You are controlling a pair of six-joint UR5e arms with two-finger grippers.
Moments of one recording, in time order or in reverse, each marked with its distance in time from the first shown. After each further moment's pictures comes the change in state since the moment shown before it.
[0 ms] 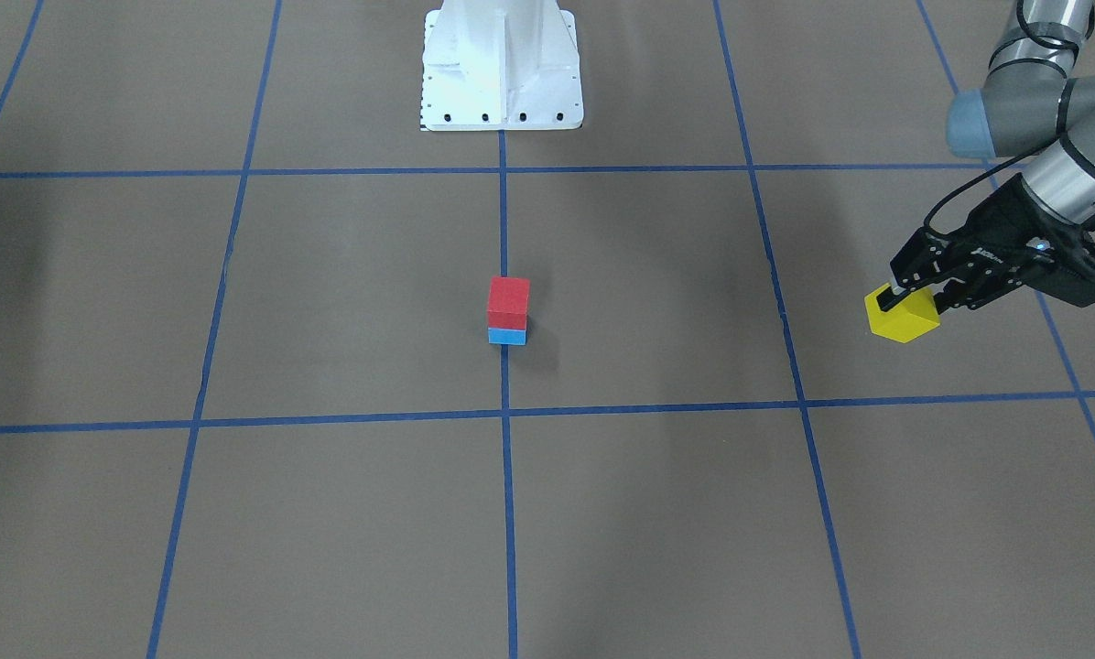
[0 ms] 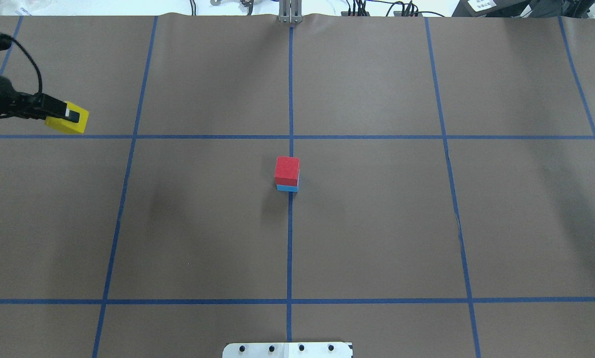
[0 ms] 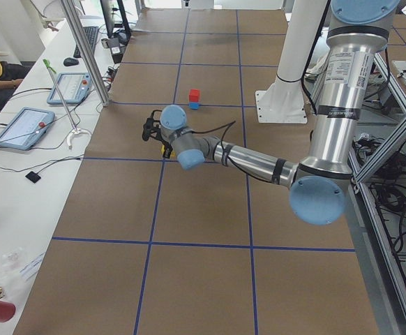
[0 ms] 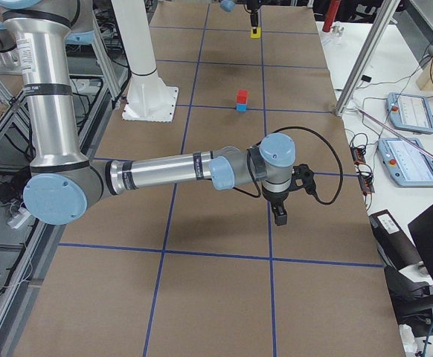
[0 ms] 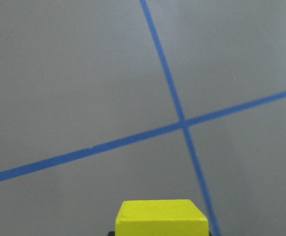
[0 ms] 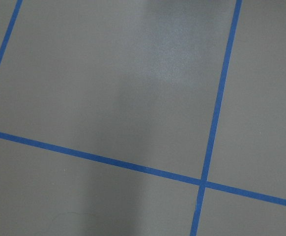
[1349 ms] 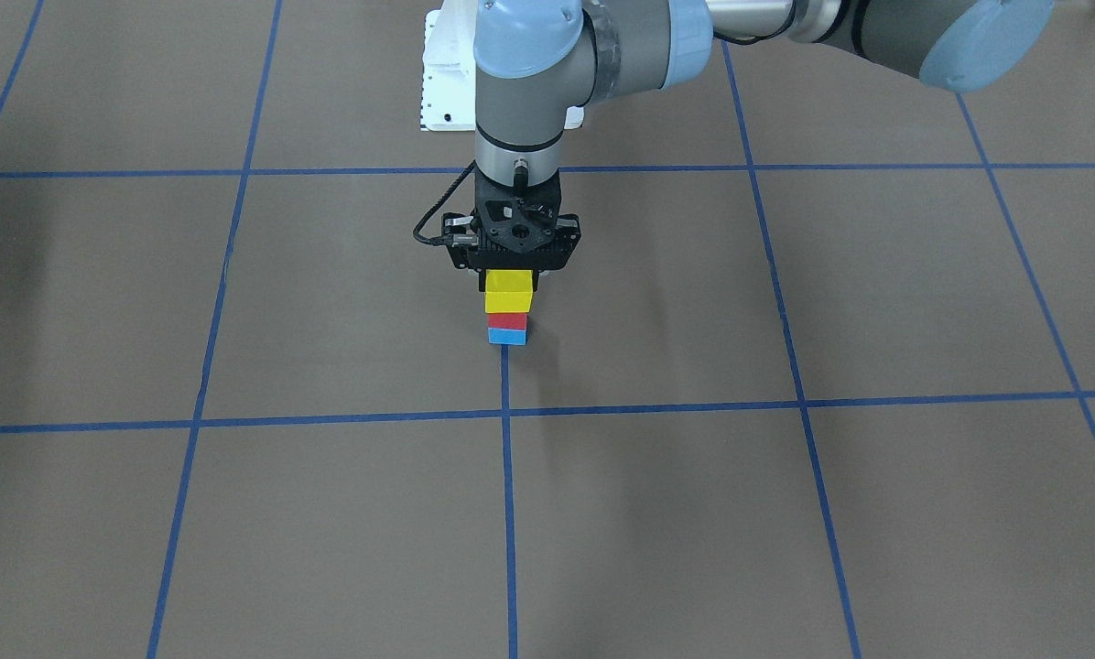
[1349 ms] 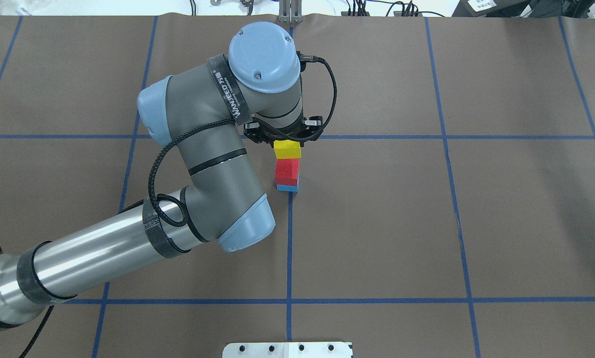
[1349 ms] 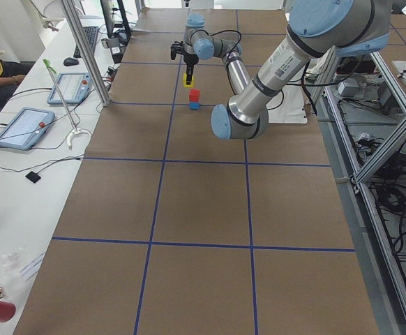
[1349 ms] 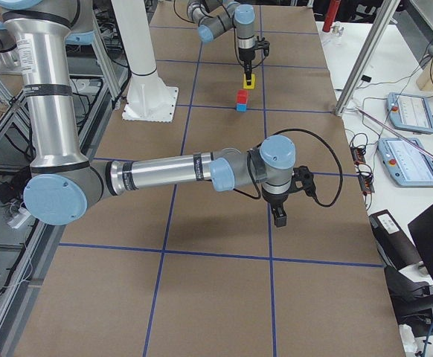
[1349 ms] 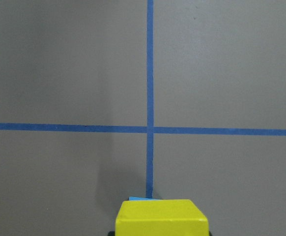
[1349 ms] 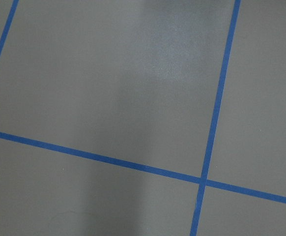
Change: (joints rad) left arm 0.518 -0.732 0.166 0.709 0.507 -0.271; right arm 0.000 0.000 -0.007 -0.001 0.002 0.001
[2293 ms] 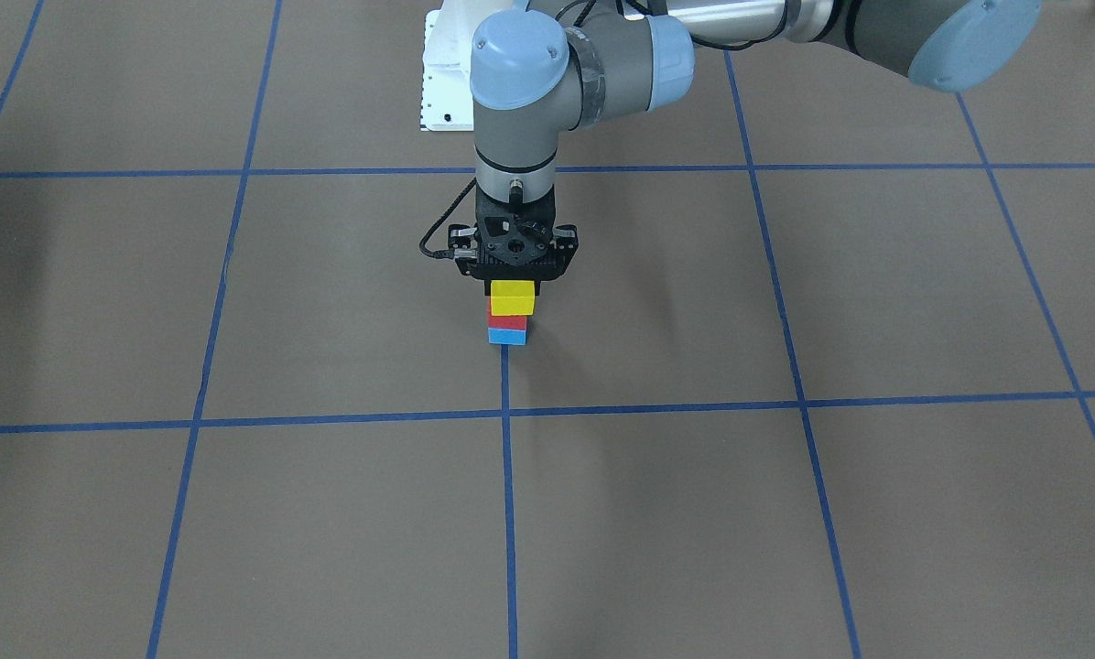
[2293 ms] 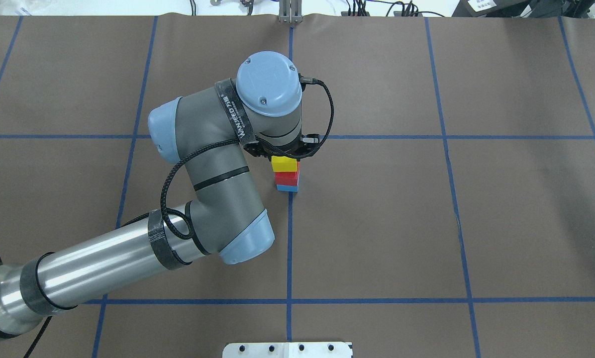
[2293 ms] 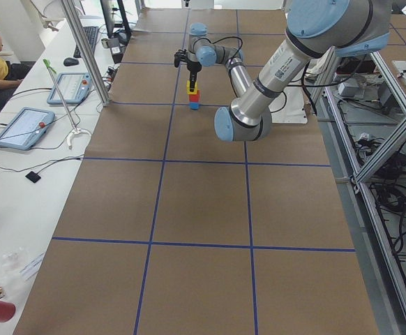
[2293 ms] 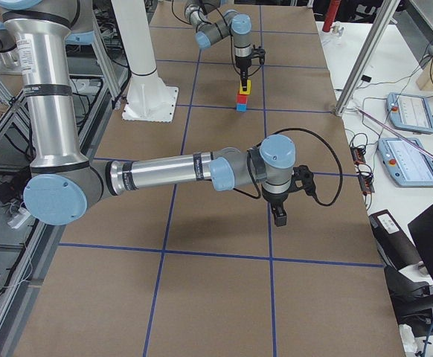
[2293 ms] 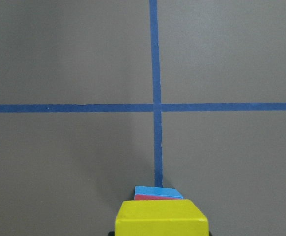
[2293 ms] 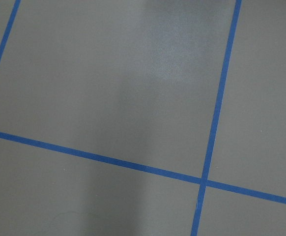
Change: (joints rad) left arm 0.027 0.024 0.015 -0.014 0.015 0.012; right arm 0.000 0.000 0.003 0.000 0.000 0.000
